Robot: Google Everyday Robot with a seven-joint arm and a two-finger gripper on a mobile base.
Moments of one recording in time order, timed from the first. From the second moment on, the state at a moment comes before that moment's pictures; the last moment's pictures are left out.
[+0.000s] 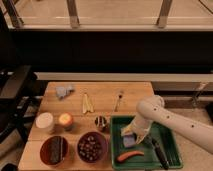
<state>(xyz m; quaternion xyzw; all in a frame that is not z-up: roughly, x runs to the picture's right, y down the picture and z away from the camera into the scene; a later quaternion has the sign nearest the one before) 0.167 0.279 0.781 -0.32 -0.29 -0.42 0.80</state>
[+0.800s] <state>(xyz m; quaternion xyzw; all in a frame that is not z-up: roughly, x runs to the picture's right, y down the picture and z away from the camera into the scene) 0.159 0.204 0.713 -0.27 -0.26 -0.45 0.81</state>
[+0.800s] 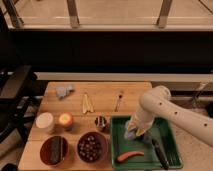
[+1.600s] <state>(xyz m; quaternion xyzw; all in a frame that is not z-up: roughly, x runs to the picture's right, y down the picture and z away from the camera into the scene) 0.186 0.065 0.690 -0.19 -0.25 -0.46 0.84</state>
